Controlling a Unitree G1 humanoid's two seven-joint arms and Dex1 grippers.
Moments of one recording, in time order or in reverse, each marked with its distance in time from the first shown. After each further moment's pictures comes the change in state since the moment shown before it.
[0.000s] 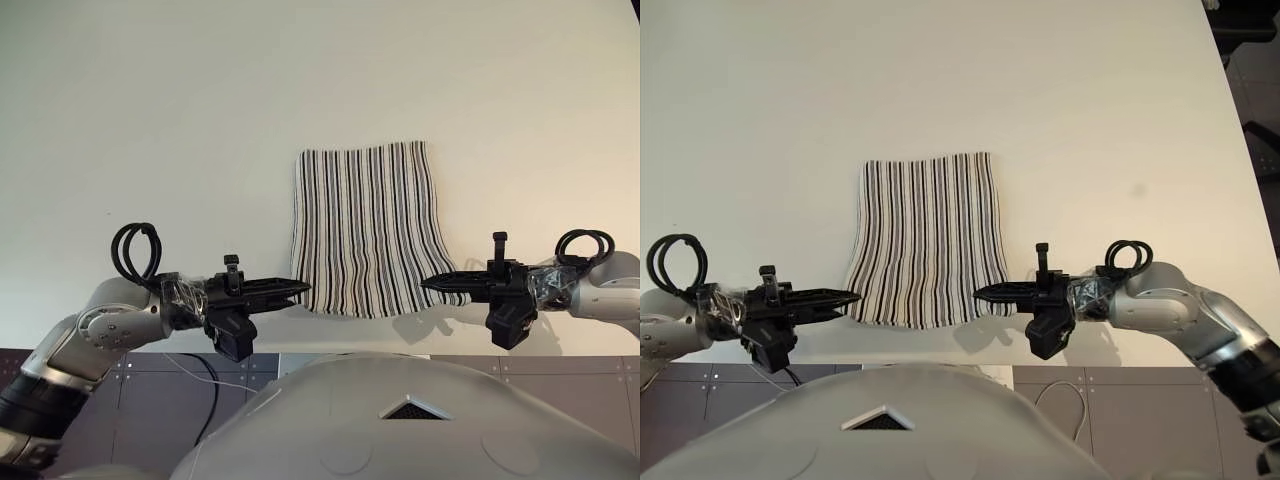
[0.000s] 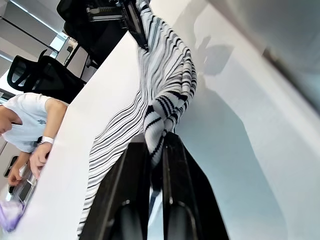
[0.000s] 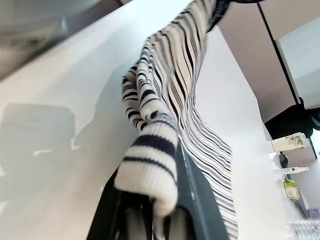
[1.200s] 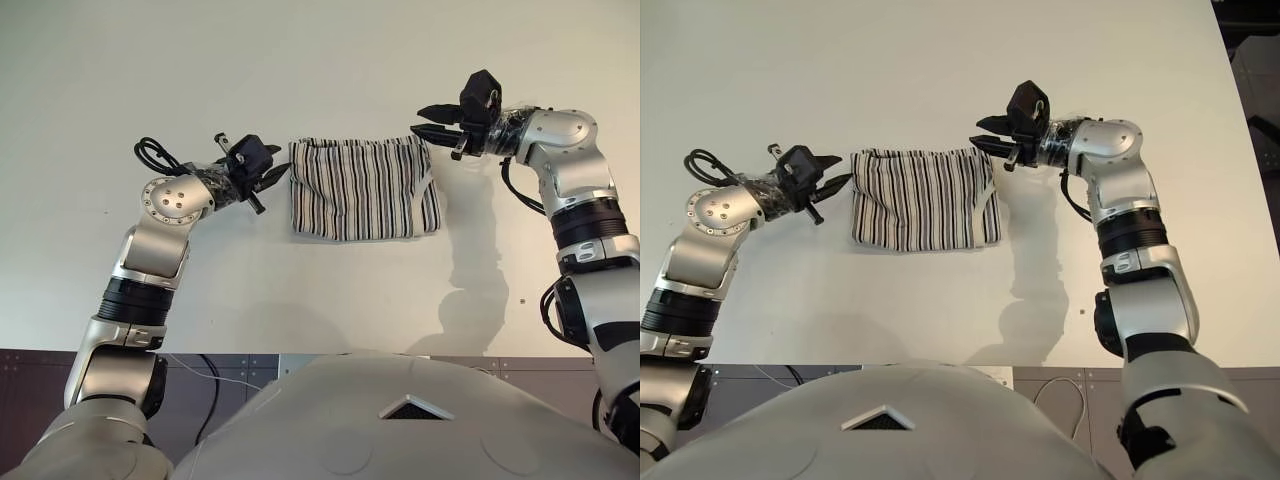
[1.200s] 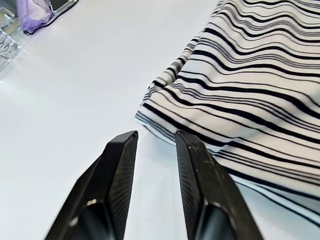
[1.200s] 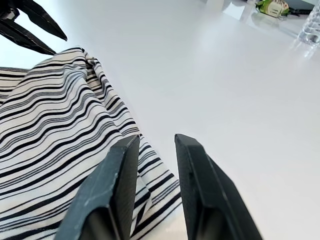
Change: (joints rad) left arm -0.633 -0.470 -0.044 0.430 0.026 0.936 0.024; right arm -0.704 0.788 -0.232 0.929 0.115 0.747 0.393
